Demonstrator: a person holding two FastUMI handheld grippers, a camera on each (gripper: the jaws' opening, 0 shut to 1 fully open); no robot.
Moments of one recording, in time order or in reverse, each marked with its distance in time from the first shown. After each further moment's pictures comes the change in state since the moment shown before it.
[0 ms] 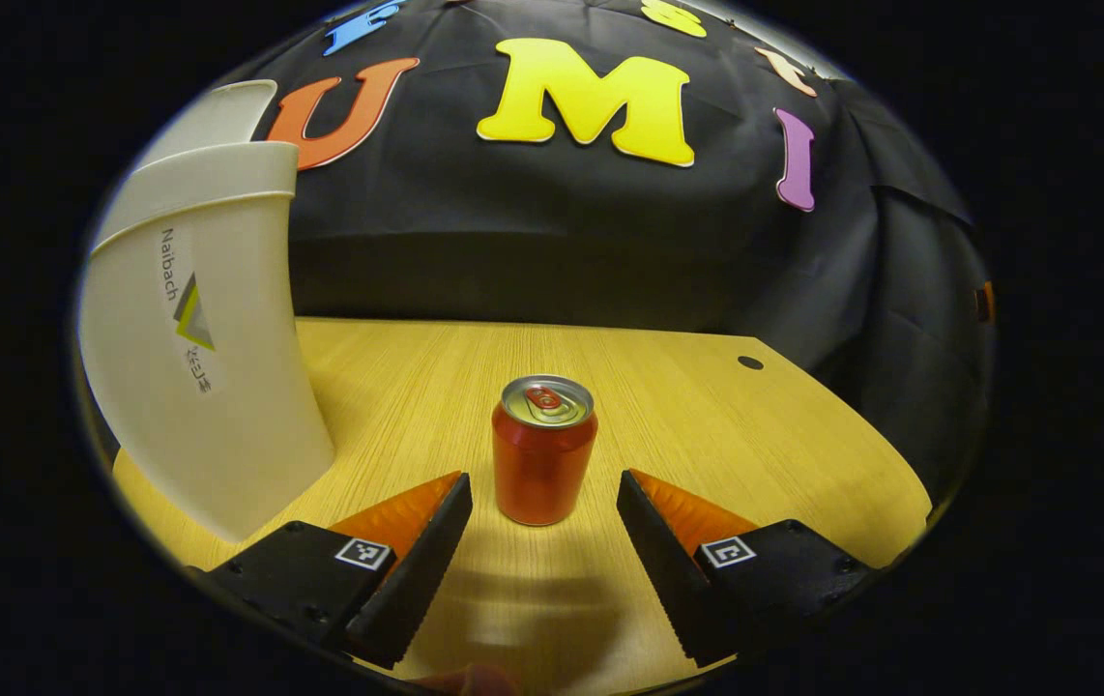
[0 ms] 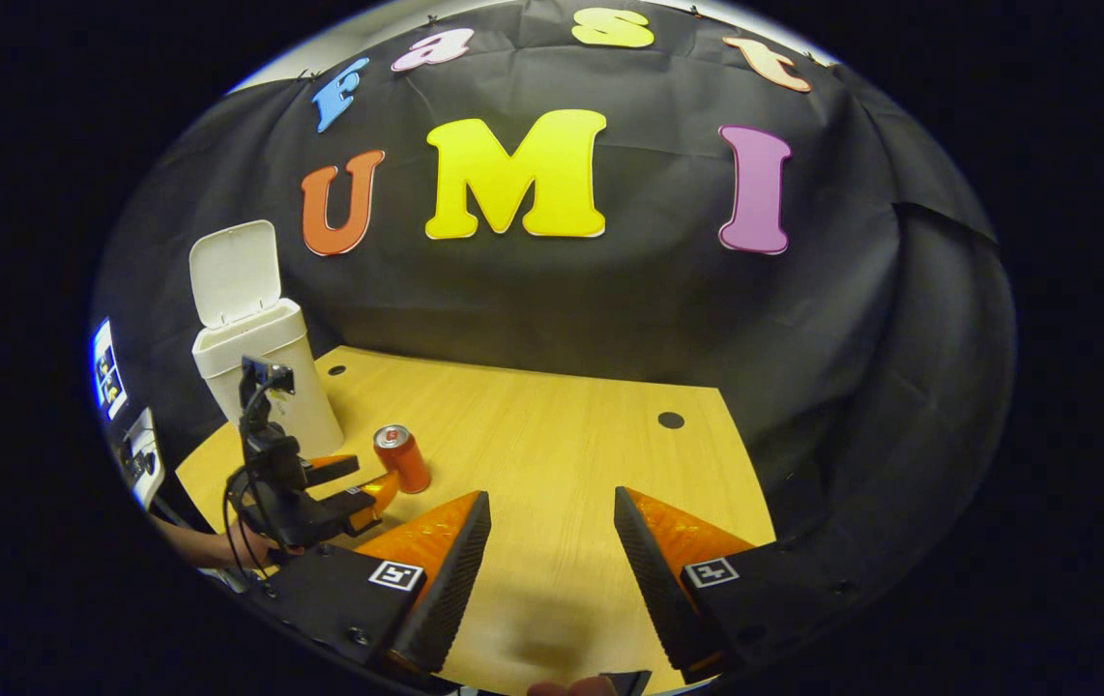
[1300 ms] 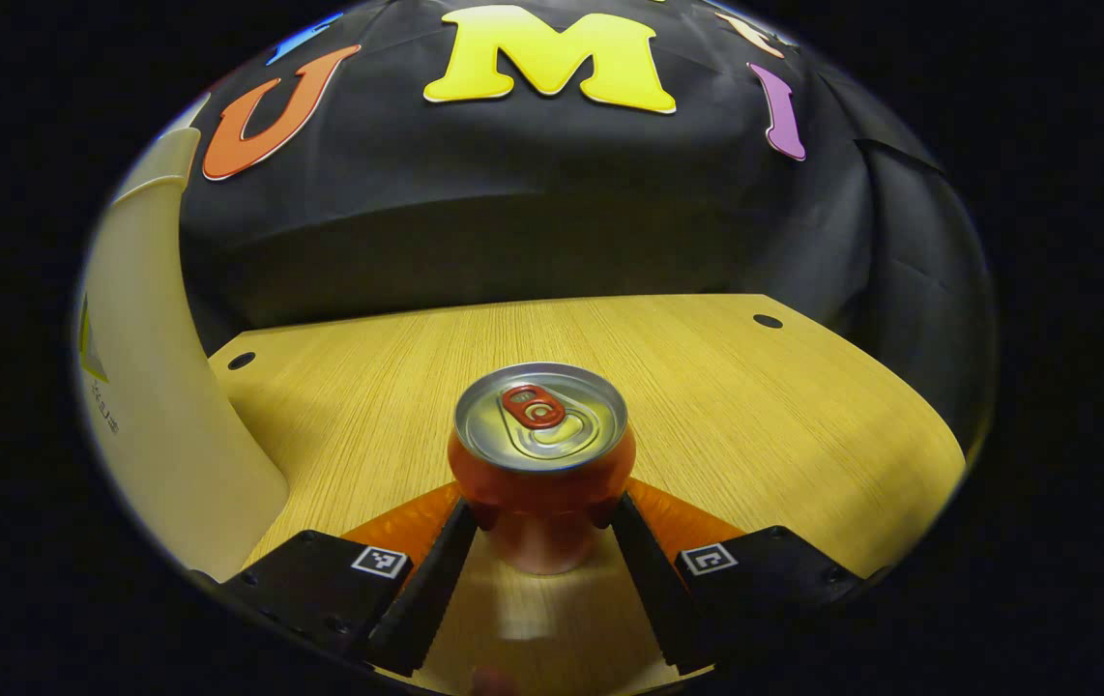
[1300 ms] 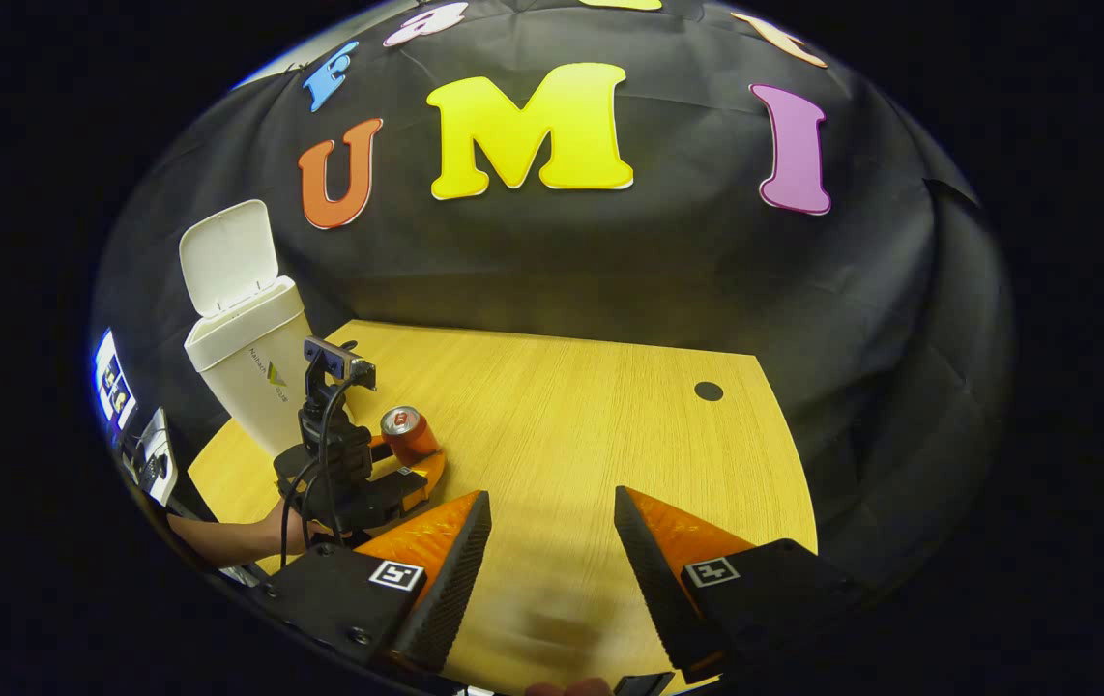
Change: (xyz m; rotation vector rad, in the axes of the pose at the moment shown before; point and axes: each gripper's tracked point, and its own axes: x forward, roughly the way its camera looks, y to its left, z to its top) left arm 0.067 0.006 -0.011 0.128 0.057 -0.028; right arm 0.042 0.015 -0.016 -0.011 0.126 0.049
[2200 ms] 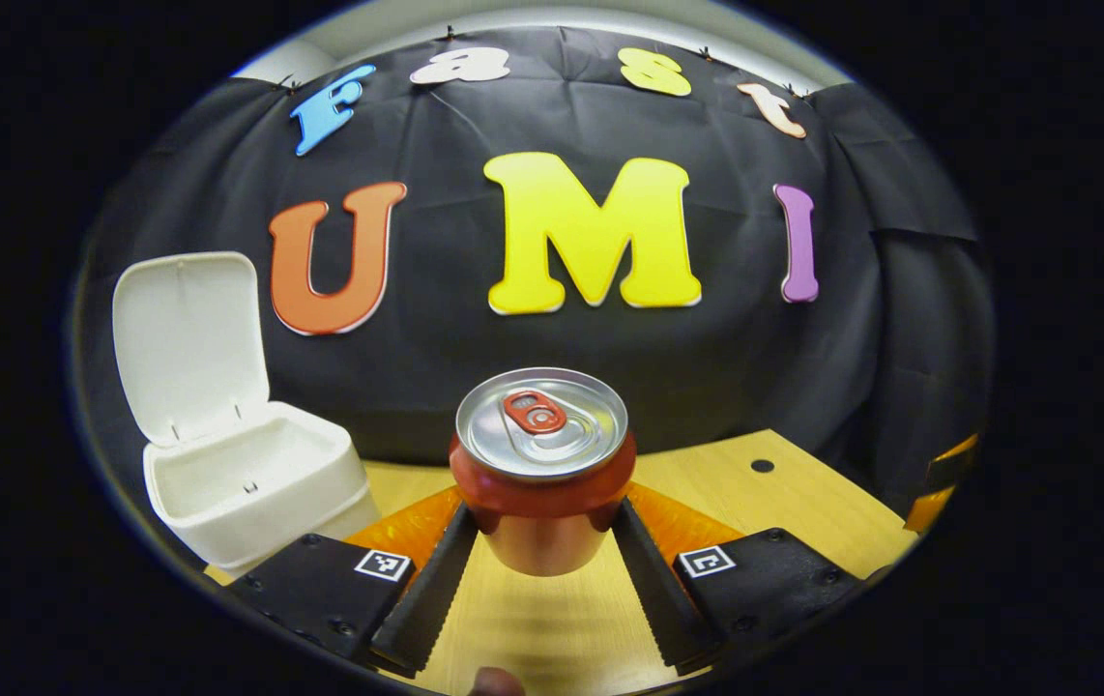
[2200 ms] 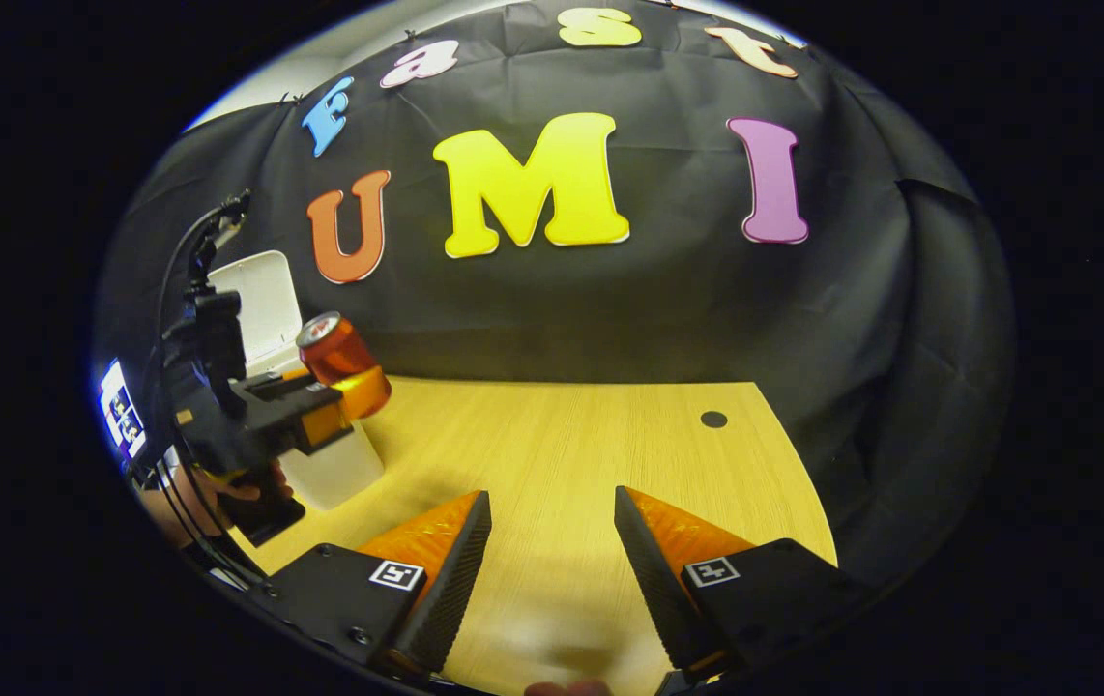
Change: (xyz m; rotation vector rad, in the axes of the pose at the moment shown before) left arm -0.163 0.050 0.226 -0.003 -0.351 0.163; right arm -0.043 0.025 0.034 0.080 -0.186 0.025
